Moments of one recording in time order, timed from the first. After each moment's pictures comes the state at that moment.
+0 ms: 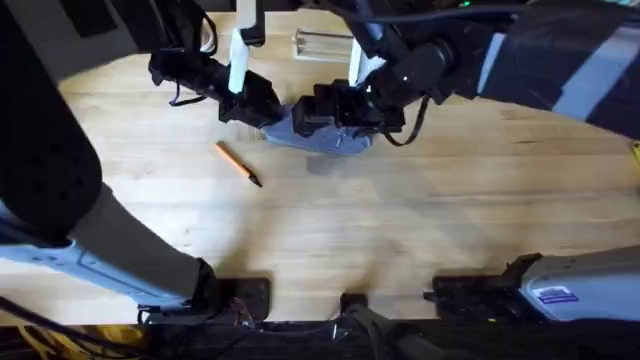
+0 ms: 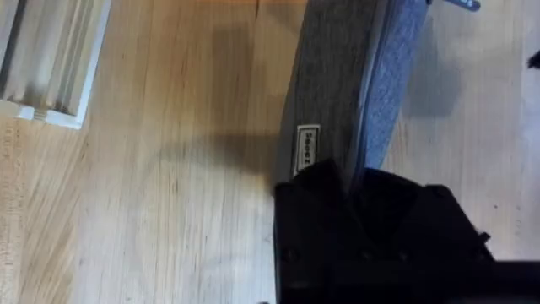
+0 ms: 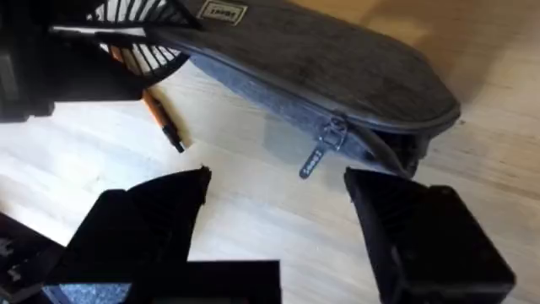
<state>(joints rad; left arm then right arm) 0.05 1.81 1.25 -0.92 0.75 1.50 0.67 1.61 1.26 -0.78 -0.16 0.60</state>
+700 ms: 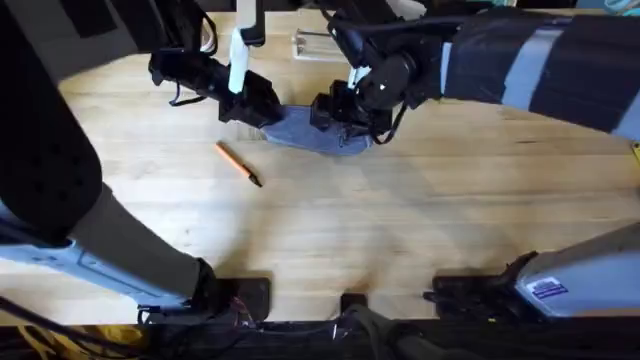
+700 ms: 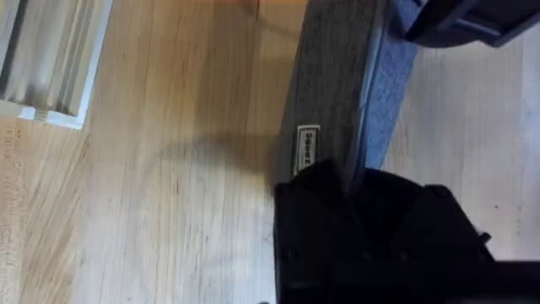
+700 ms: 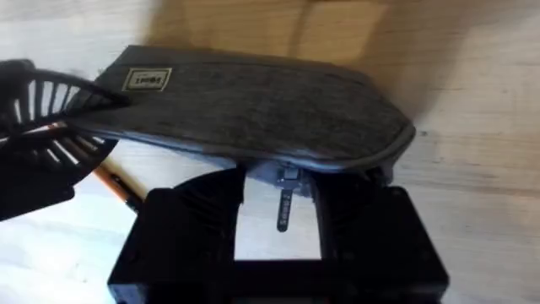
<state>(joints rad) 0.05 1.81 1.25 -0.92 0.74 1.50 0.66 1.72 1.26 -0.71 -0.03 0.76</state>
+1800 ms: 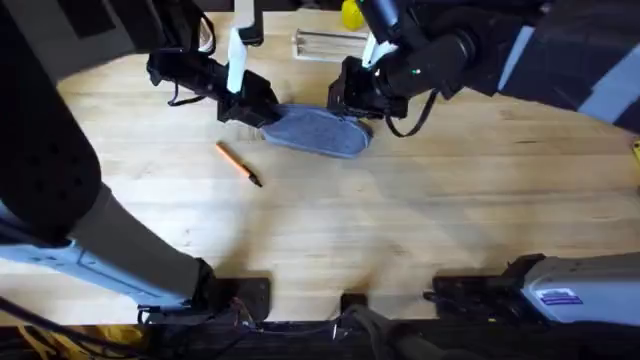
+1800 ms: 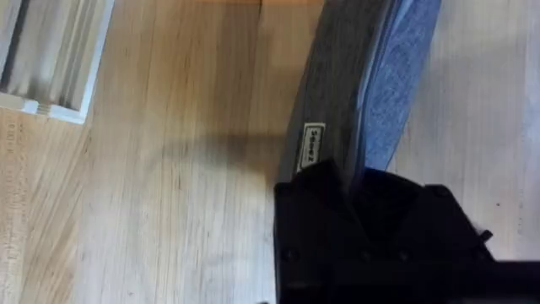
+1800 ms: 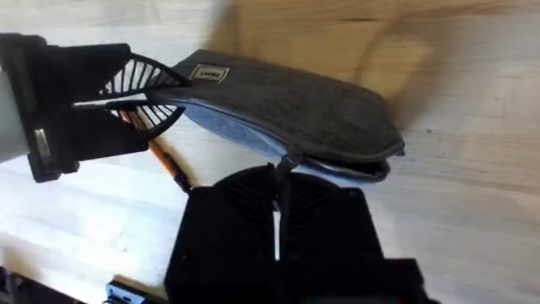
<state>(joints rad) 0.05 1.81 1.25 -0.92 0.74 1.50 0.65 1.56 1.26 -0.72 -0.05 0.73</state>
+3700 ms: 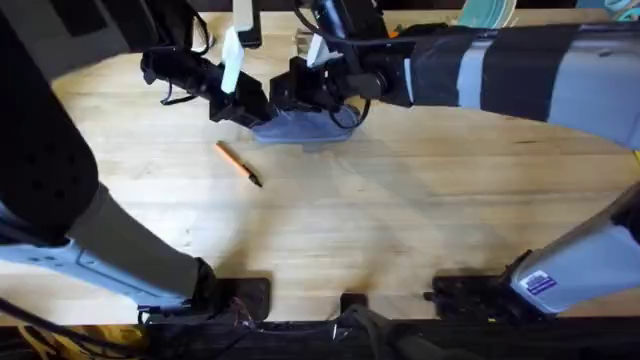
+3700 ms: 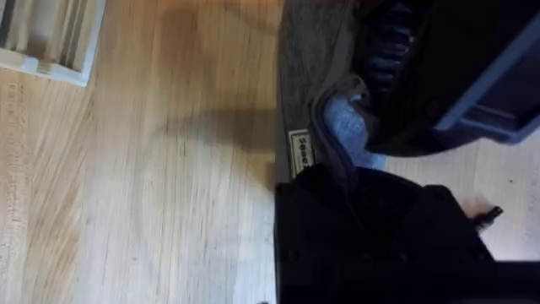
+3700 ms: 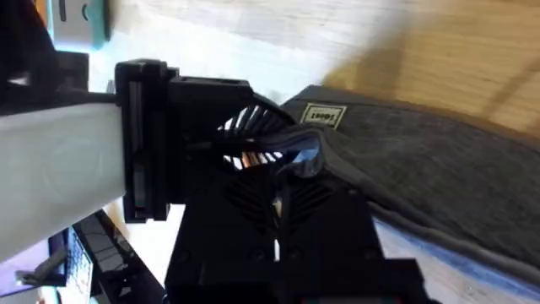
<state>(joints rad) 0.08 1.81 1.25 -0.92 0.67 1.50 0.67 1.84 1.27 -0.18 -0.37 0.74</state>
